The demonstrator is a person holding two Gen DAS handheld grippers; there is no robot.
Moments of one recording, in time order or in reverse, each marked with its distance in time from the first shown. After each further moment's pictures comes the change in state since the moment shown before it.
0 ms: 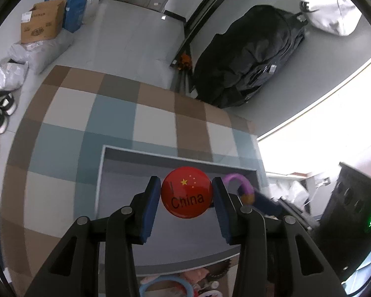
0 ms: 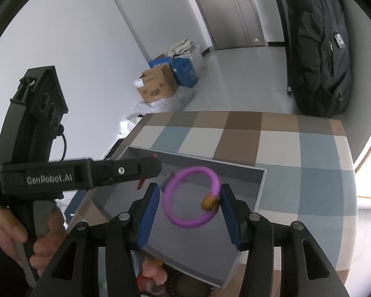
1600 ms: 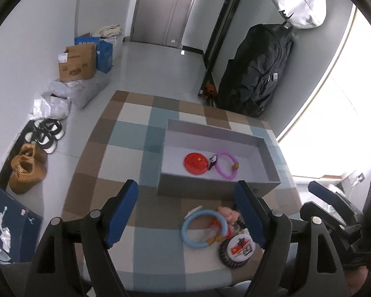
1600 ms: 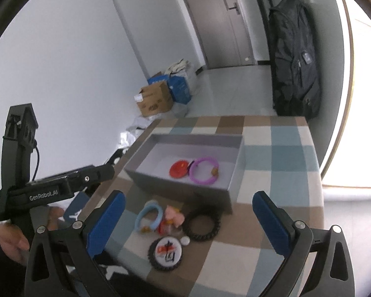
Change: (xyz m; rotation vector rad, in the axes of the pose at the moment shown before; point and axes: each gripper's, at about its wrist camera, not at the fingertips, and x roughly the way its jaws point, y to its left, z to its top) left arm -0.075 -0.009 -0.085 0.125 -0.231 0.279; right arm -0.094 0.033 -0.062 -0.016 -0.111 -0.066
